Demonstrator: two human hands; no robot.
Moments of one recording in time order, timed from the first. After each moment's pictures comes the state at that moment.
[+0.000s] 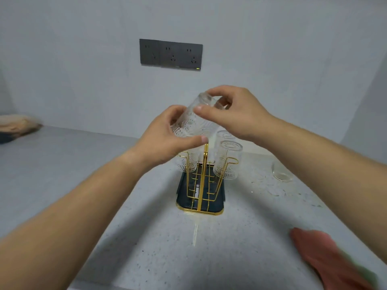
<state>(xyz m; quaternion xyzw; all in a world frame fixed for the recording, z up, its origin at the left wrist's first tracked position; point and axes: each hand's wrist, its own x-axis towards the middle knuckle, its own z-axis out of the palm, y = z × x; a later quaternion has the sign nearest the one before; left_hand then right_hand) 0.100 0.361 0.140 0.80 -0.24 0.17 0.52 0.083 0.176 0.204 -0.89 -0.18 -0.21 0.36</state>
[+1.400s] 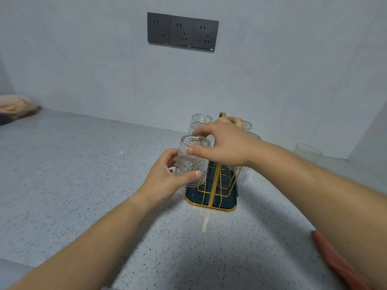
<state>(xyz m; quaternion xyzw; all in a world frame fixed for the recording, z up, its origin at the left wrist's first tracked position) 0.129 0.381 0.005 0.76 -0.13 0.06 0.64 0.126 0.204 0.130 -0.97 -0.22 -0.12 0.08</state>
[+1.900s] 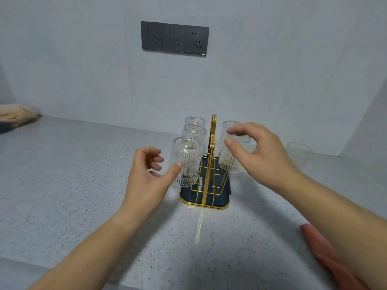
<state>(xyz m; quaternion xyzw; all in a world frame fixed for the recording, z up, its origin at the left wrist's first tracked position) 0.083 0.376 0.023 0.72 -0.06 0.24 0.65 0.074 0.142 0.112 -0.89 -0.15 -0.26 0.34</state>
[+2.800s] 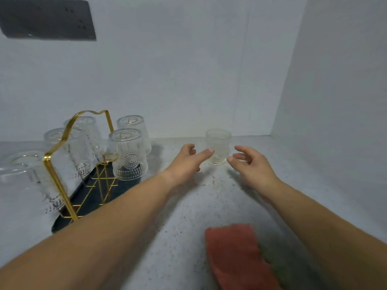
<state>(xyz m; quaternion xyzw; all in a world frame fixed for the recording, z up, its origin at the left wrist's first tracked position) 0.193 0.061 0.010 0.74 -0.15 -0.14 0.64 0.119 -0.119 0.007 -0.81 0.13 -0.17 0.54</state>
